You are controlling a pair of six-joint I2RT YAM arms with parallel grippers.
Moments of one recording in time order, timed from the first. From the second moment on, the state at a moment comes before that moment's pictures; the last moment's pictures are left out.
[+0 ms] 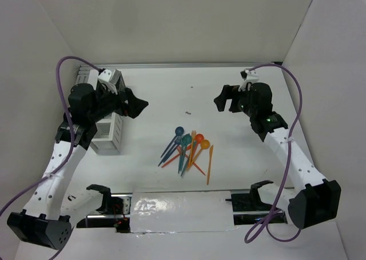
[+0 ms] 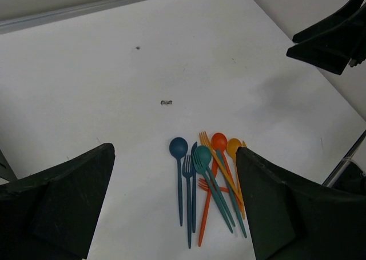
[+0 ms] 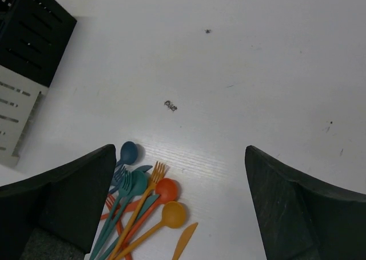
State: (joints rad) left arm -0.18 0.96 1.09 -0.34 0.47 -0.19; right arm 0.24 1.11 0.96 -0.19 -0.17 0.23
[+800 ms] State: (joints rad) left arm -0.45 1.58 1.39 -0.59 0.41 -0.09; right arm 0.24 1.16 0.77 -0.15 -0.06 0.38
